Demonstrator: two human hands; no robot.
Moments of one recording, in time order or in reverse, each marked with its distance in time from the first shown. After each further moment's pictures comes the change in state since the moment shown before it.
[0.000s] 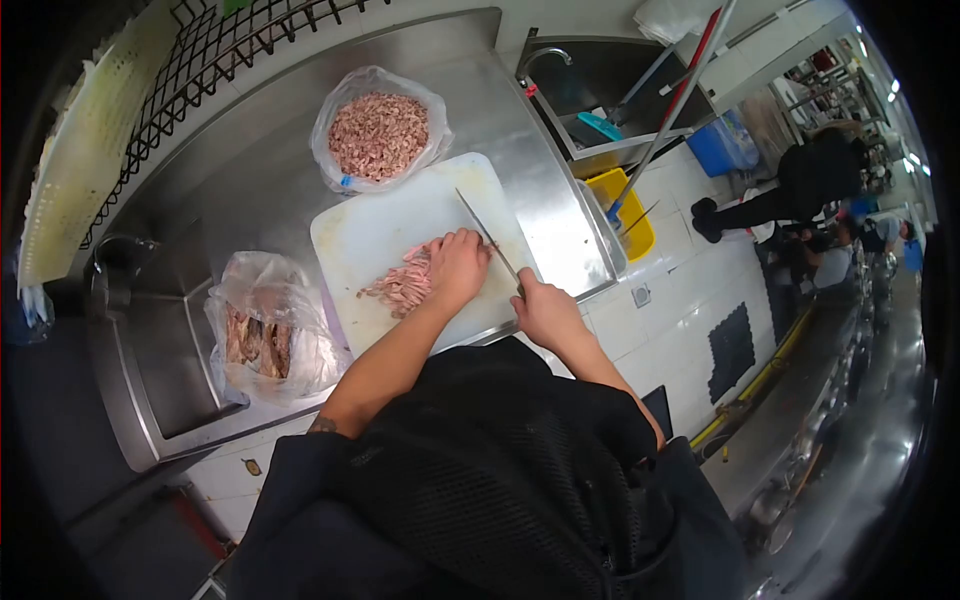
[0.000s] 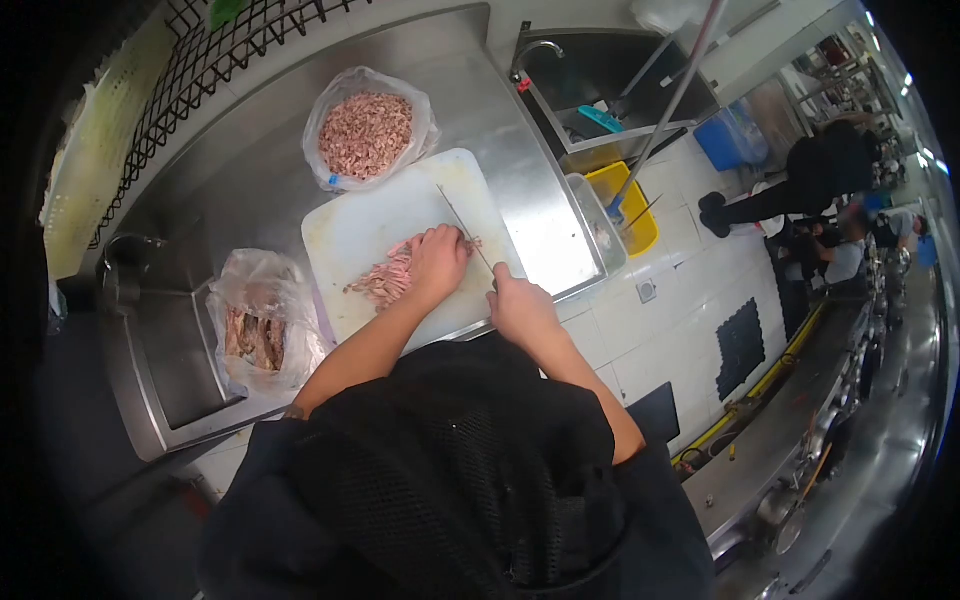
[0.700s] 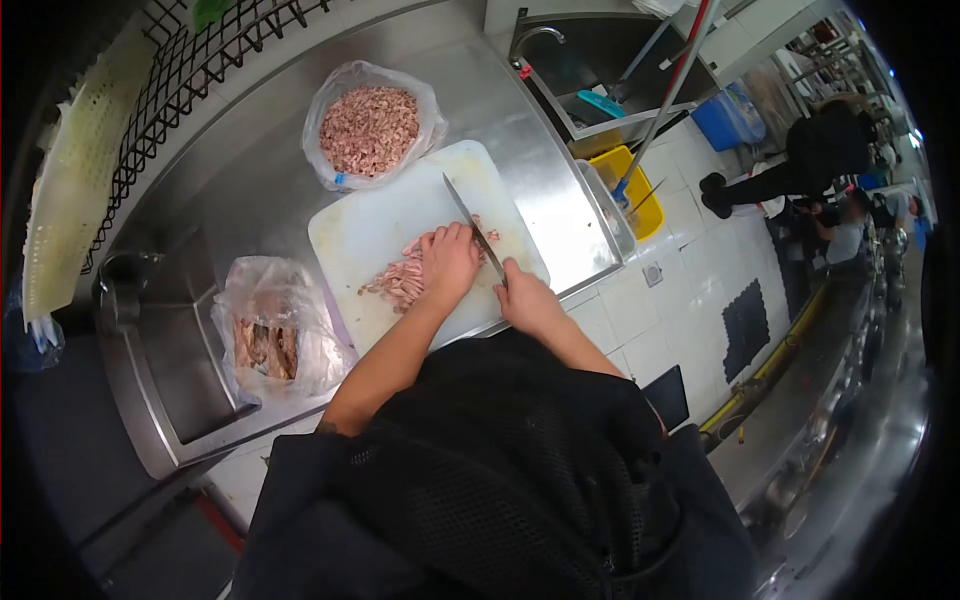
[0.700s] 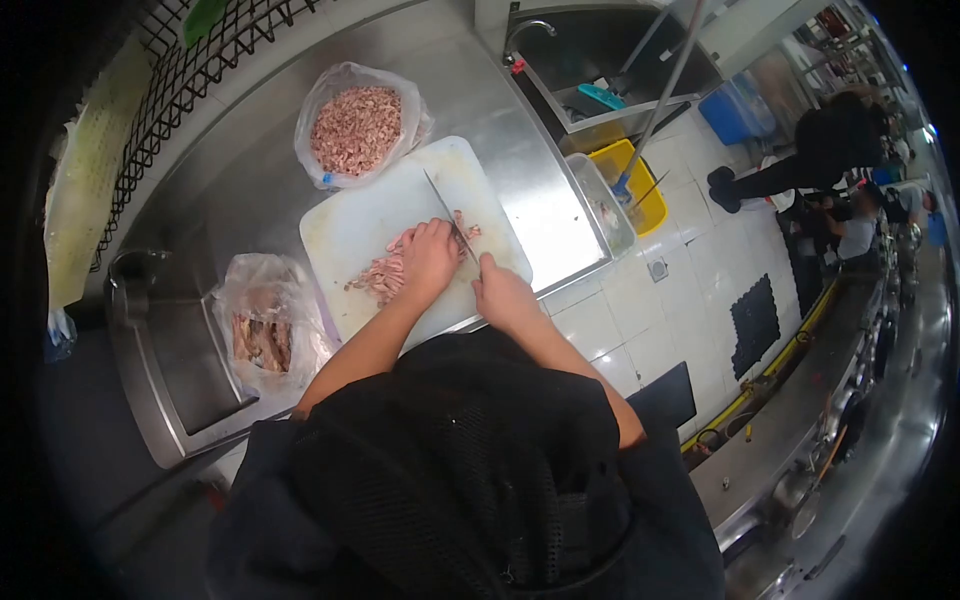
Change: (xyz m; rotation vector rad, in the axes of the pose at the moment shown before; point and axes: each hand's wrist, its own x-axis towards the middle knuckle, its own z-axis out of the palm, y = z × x) left_hand -0.010 -0.010 0.002 0.092 -0.023 0.010; right_hand 0.020 0.008 0.048 0.153 -0.003 0.011
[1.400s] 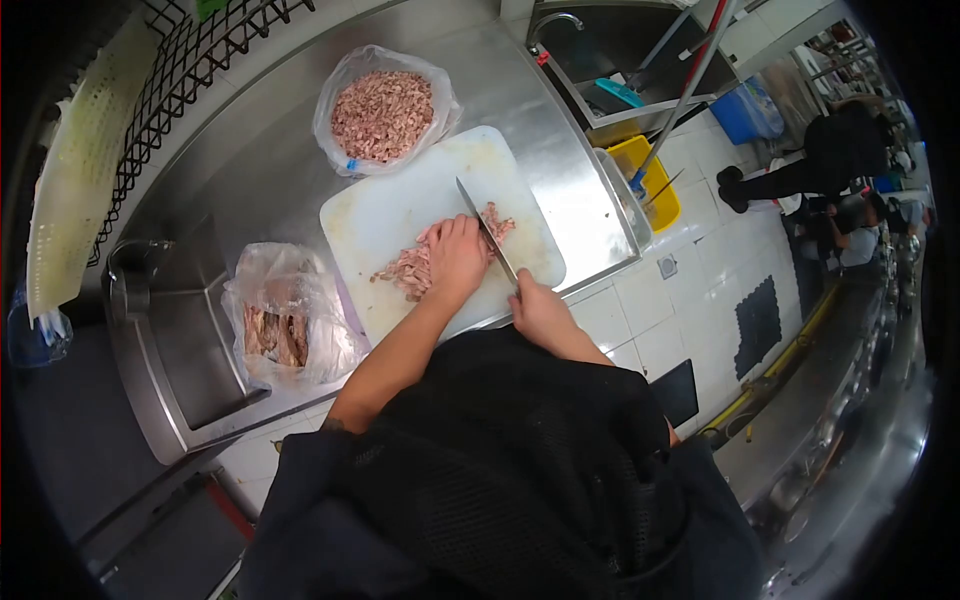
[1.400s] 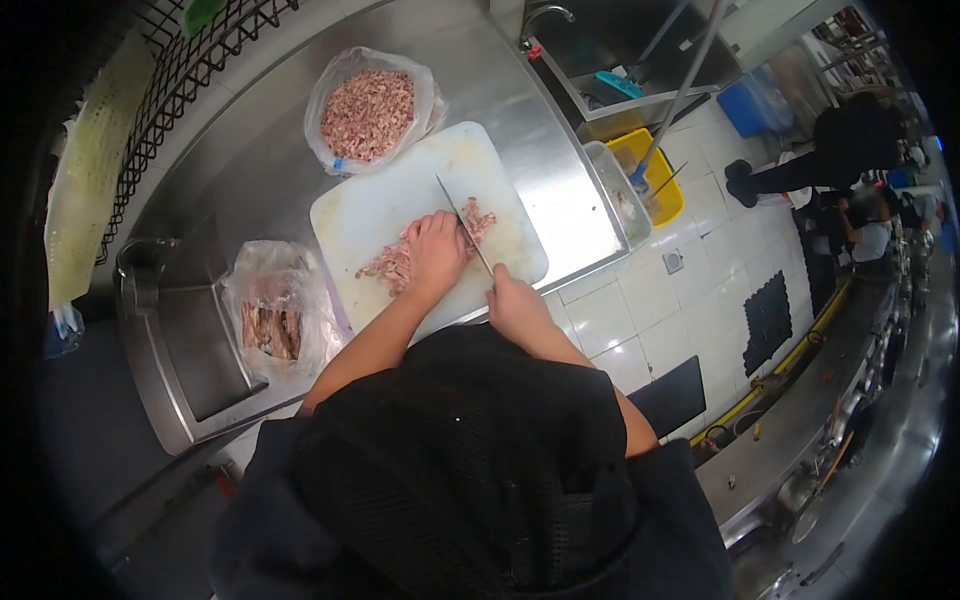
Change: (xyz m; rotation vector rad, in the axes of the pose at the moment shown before) left_hand -0.011 -0.007 -0.011 0.045 -0.017 -0.017; right_hand -0.024 0.003 0.018 0.119 -0.038 0.030
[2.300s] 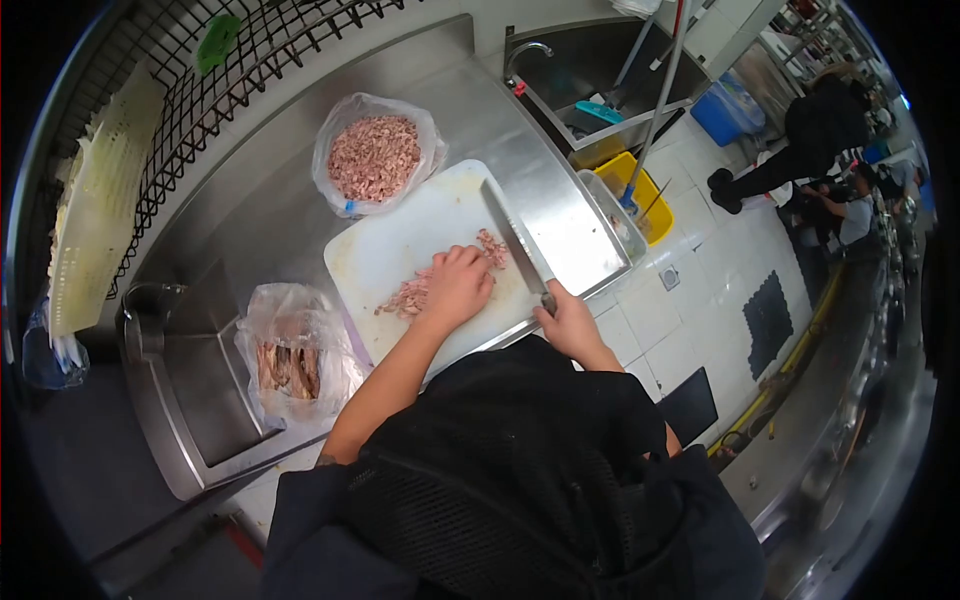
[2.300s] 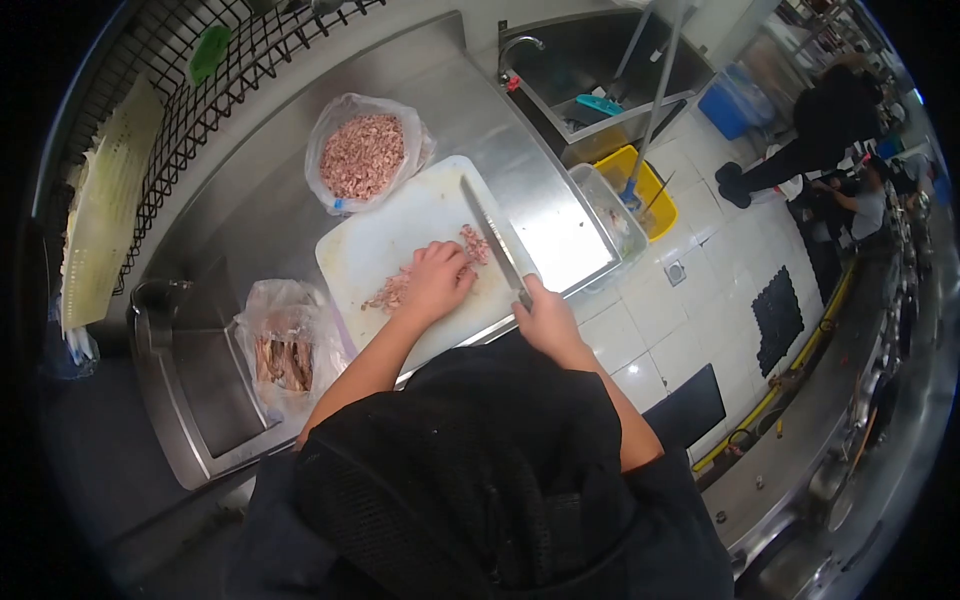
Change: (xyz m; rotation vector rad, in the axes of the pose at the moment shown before) left_hand 0.002 0.006 -0.041 -0.131 -0.111 0.281; right_hand -0.022 0.025 -0.033 0.211 0.237 0.050
